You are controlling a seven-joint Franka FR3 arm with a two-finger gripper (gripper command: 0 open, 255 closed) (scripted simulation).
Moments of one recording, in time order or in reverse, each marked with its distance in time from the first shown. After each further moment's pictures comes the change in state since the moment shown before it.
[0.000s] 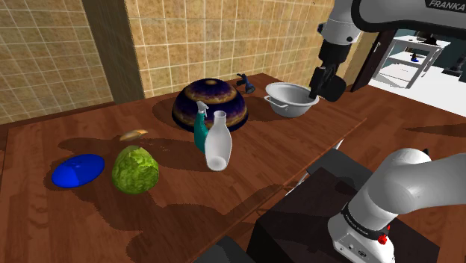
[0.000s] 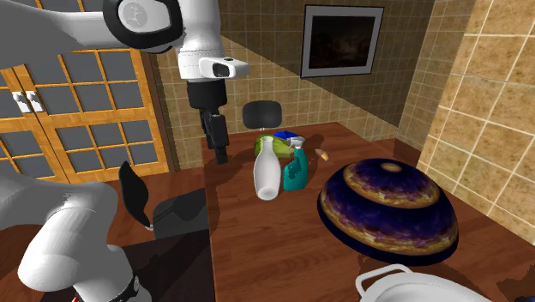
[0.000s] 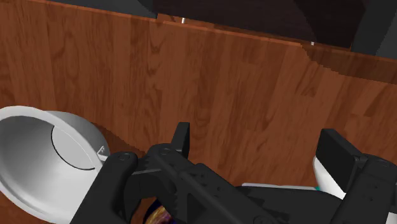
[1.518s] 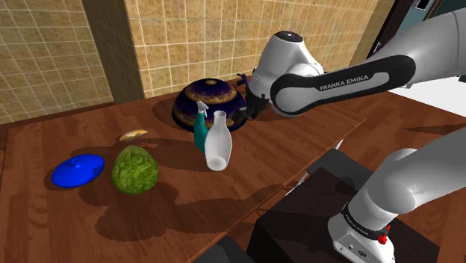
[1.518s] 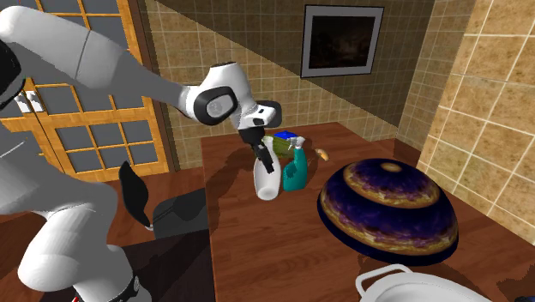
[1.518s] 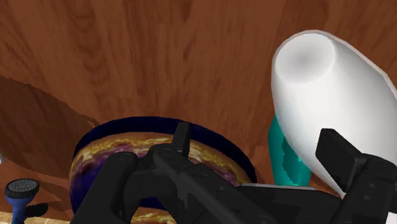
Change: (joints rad) arm 0.000 0.381 0.321 -0.185 0.066 0.870 0.408
